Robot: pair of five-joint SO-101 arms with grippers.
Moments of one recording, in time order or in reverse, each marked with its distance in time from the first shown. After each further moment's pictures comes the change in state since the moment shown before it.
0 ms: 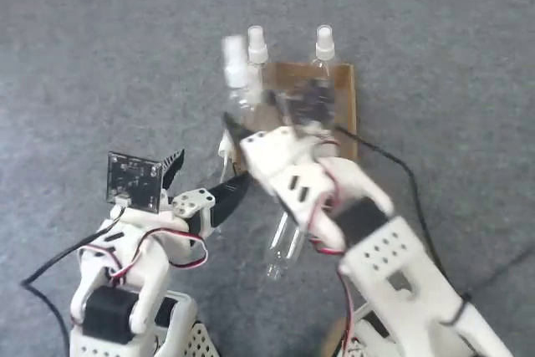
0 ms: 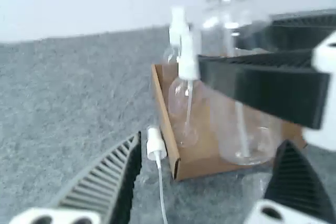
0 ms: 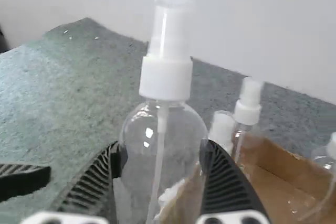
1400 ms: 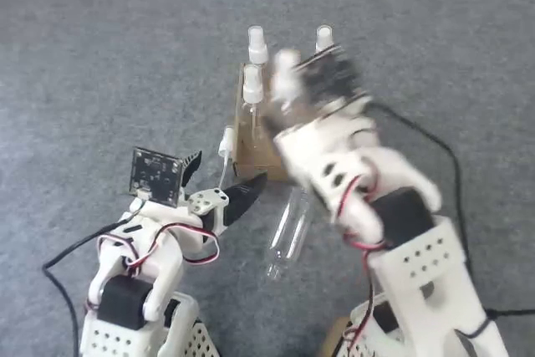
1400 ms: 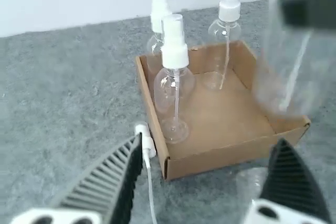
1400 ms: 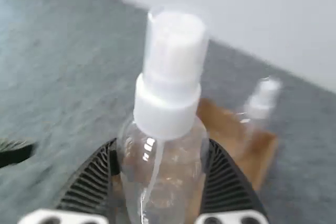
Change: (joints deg) left arm 3.2 0.0 7.6 -6.3 0.3; right arm 9.1 -1.5 -19.3 31.3 6.8
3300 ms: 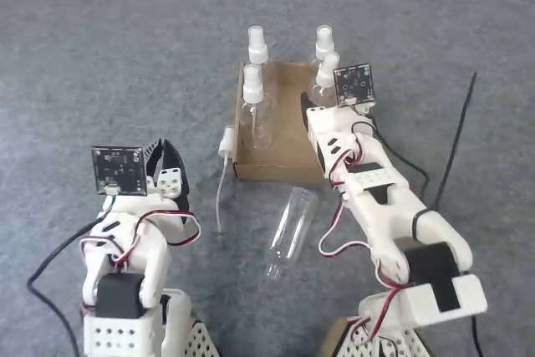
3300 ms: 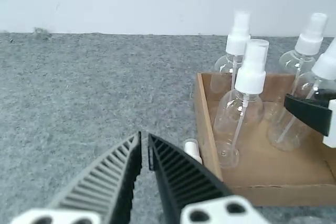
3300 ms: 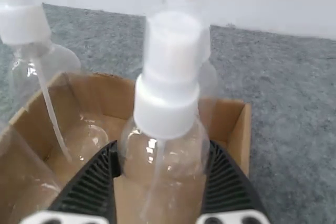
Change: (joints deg) left arm -12.9 0.4 3.1 -7.3 1.6; right arm 14.2 45.0 23.8 -72.7 -3.7
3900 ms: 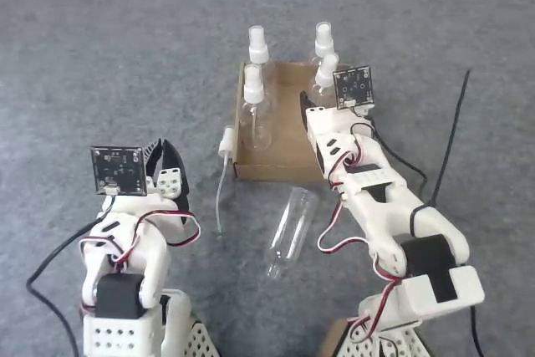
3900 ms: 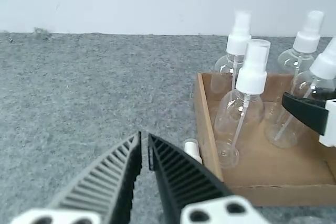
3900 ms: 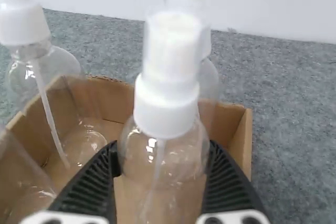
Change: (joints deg) left arm 0.0 0.0 0.0 0.0 0.0; right arm 0.0 2.8 -0.2 -4.2 0.0
